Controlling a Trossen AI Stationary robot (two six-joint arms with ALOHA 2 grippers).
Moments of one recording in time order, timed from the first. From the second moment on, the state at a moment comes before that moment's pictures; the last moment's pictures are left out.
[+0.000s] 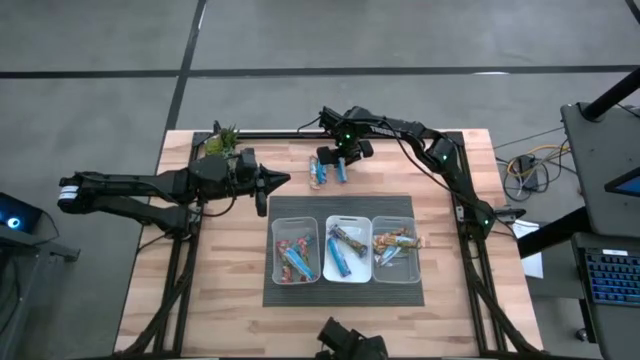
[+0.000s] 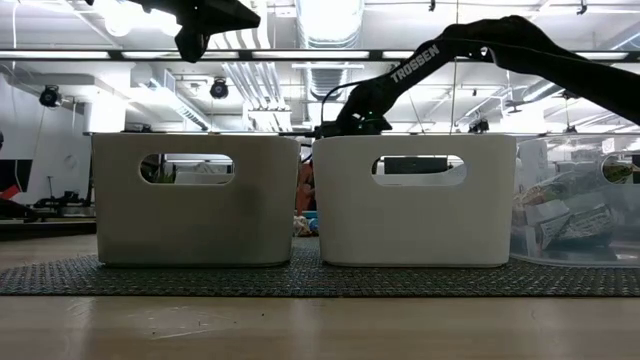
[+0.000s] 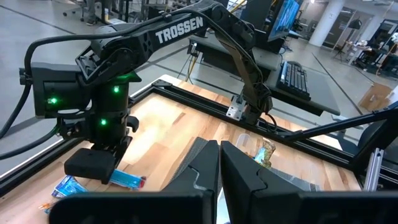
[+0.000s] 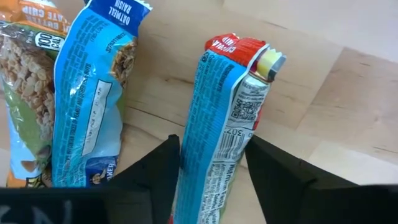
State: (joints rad) left arm 0.06 0.91 0.78 0.01 -0.21 -0.30; right arm -0.59 2.38 1.98 -1.06 -0.19 0.73
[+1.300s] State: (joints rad) left arm 0.06 0.91 0.78 0.01 -0.21 -0.30; right arm -0.59 2.38 2.01 -1.08 -0.19 0.68
